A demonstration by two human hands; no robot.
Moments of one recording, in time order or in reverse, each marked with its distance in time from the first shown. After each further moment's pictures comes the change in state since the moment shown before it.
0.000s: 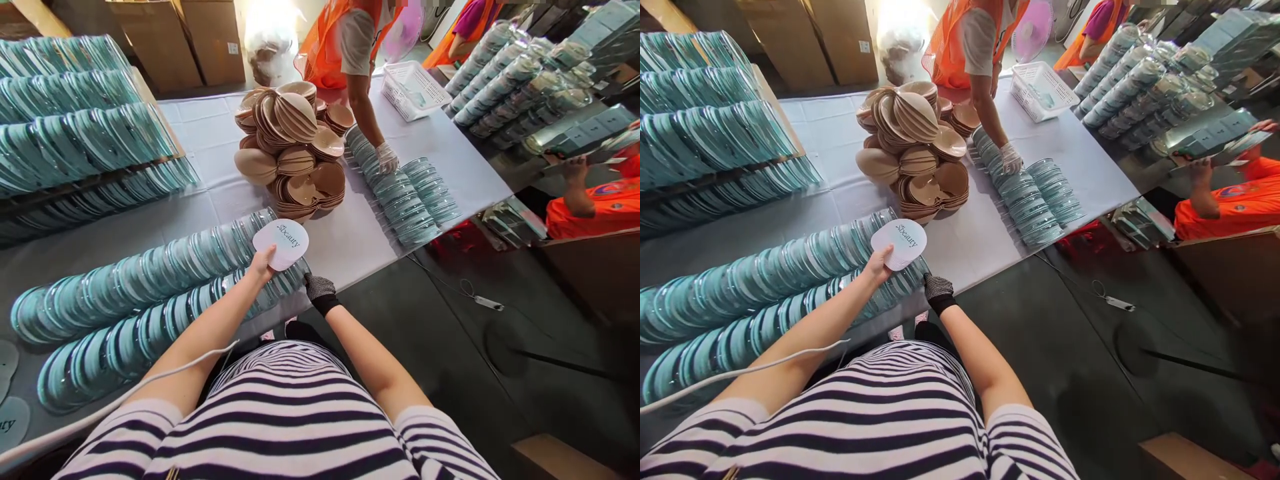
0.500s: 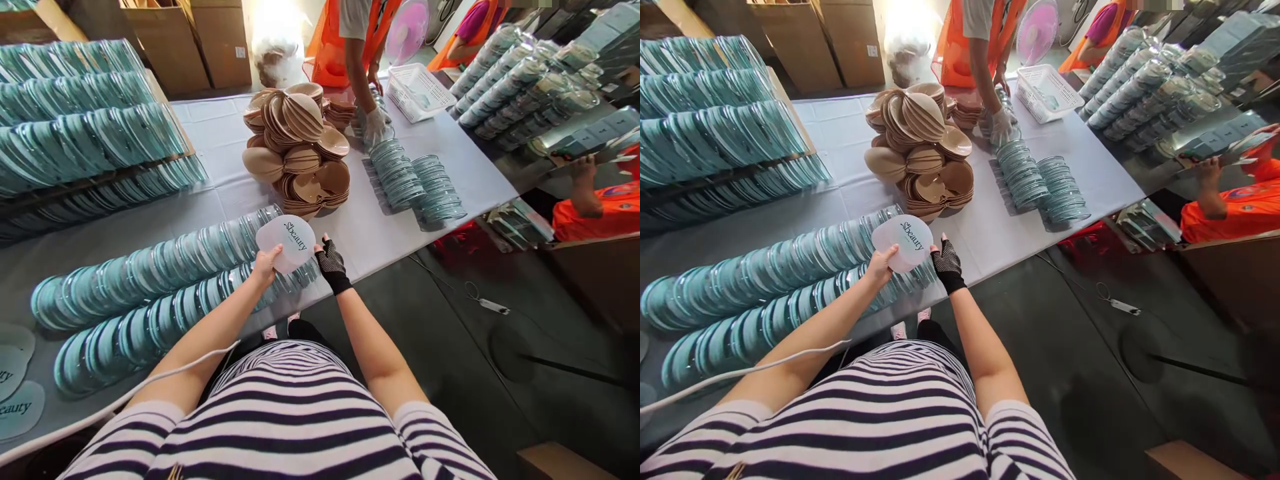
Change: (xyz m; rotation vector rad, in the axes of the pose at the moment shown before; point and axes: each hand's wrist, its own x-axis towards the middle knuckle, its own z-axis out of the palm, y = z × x) left_hand -0.030 0.002 -0.004 0.119 -0.020 0.169; right_hand -0.002 -0.027 -0.069 0.397 0.439 -0.075
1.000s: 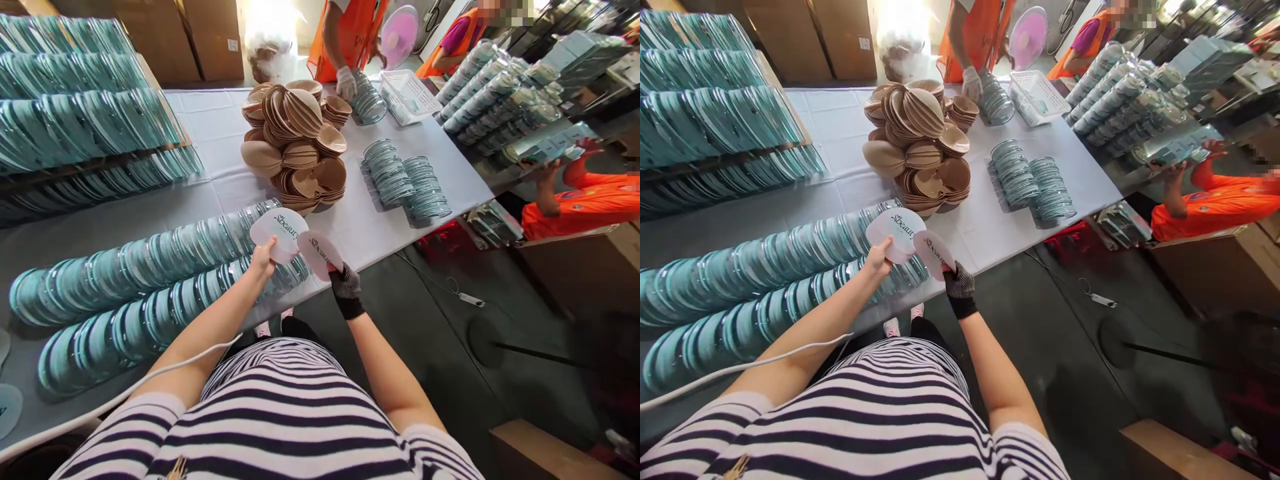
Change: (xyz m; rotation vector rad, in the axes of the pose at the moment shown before) left_hand -0.003 0.005 -0.004 -0.155 0.095 -0.071; right_hand -0.079 0.037 -0.006 -0.057 0.201 0.011
